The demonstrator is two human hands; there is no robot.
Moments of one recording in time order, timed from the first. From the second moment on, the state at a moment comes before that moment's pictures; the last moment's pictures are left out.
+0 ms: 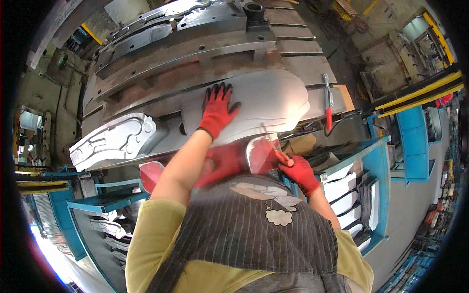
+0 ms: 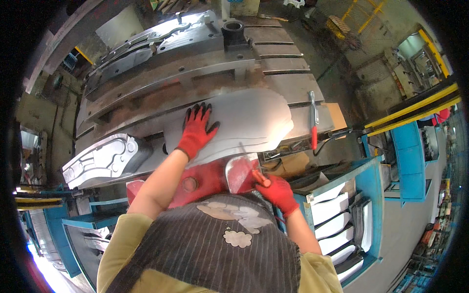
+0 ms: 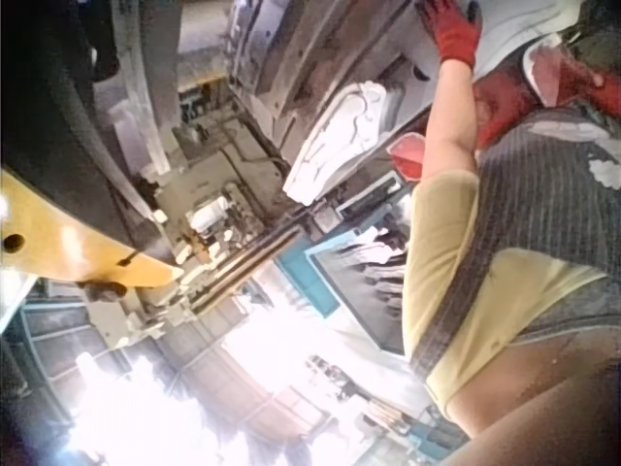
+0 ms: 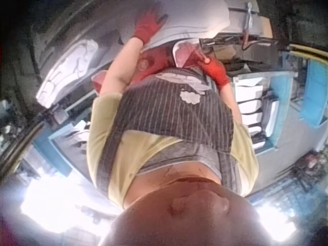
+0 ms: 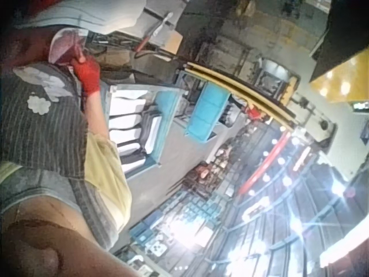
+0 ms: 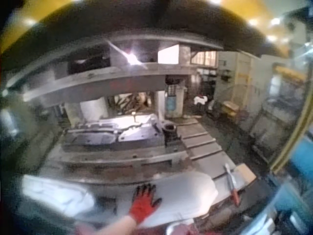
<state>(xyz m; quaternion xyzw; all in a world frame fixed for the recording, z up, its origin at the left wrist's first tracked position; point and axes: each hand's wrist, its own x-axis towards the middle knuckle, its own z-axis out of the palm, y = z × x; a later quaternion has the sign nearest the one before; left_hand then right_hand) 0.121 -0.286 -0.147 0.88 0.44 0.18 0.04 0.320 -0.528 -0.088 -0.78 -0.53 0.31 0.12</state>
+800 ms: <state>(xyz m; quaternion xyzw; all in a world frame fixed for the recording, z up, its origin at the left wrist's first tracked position) 0.109 -0.294 -0.138 0.89 0.42 0.18 0.06 0.361 -0.552 -0.127 -0.83 -0.37 0.36 0.22</state>
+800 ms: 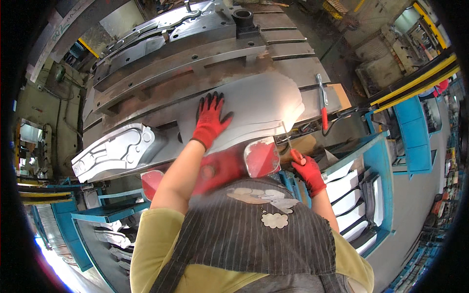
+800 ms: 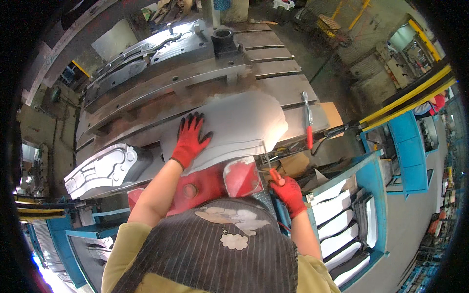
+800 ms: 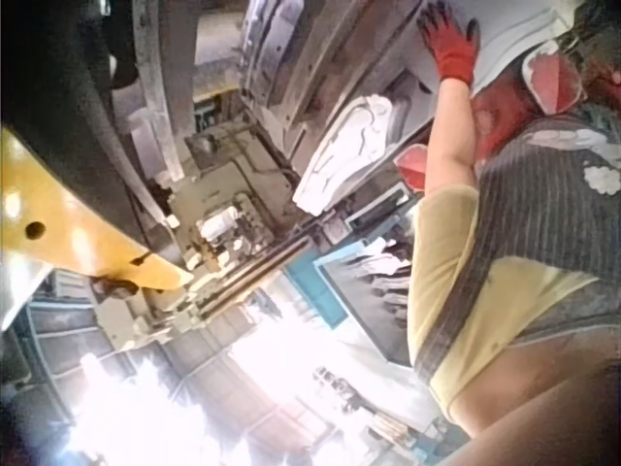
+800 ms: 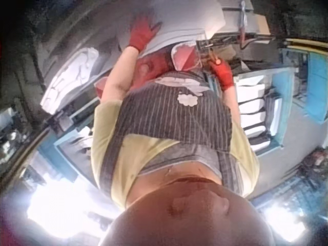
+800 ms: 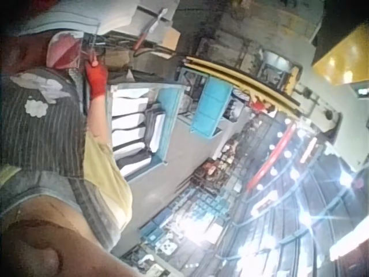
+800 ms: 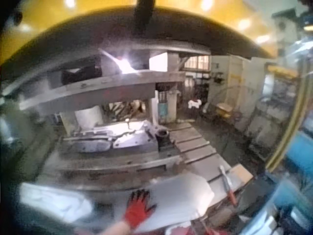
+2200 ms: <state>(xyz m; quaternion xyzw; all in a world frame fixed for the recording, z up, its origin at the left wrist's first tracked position) 0.134 -0.330 -0.112 0.92 0.35 0.13 0.07 0.372 -0.557 -0.112 -0.83 -0.45 0.29 0.16</state>
